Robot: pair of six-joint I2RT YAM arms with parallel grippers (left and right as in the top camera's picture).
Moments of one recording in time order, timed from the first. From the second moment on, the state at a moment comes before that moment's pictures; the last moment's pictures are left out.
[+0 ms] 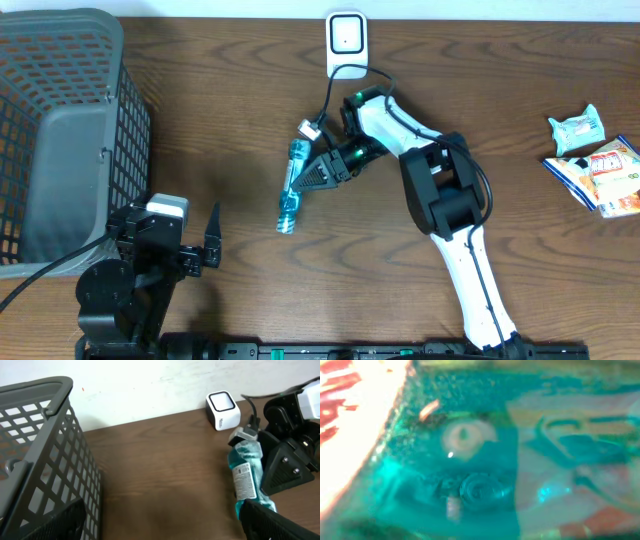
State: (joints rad) left arm -0.01 0.37 0.70 -0.63 0.13 0.16; right arm 0.46 2.59 2.01 -1.70 -1.49 -1.18
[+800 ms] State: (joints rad) left arm -0.01 0.37 0.70 -0.63 0.13 0.17; right arm 0.49 2.57 2.48 -1.70 -1.49 -1.16
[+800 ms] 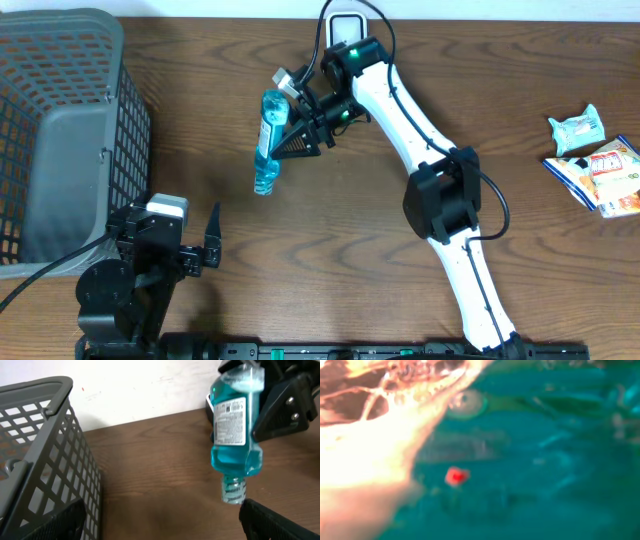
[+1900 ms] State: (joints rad) left arm -0.01 0.37 0.70 -0.63 0.13 0.16; right arm 0.49 2.21 2.48 -1.70 -0.80 -0.79
